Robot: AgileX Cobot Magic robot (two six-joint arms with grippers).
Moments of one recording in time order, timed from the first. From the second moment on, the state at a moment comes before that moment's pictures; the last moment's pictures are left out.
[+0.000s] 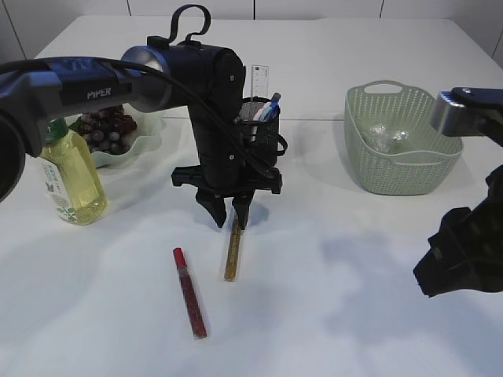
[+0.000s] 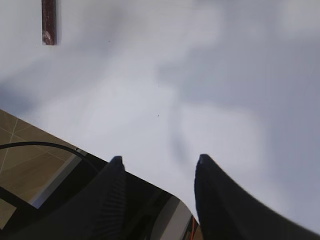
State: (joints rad) left arm -0.59 2.44 -2.05 -0.09 1.22 -0.38; right arm 0.39 1.16 -0.86 0.22 1.01 -0.01
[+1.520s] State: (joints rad) left arm -0.59 2.46 -2.05 -0.11 1.22 -0.38; right arm 0.39 1.16 -0.86 0.22 1.01 -0.01
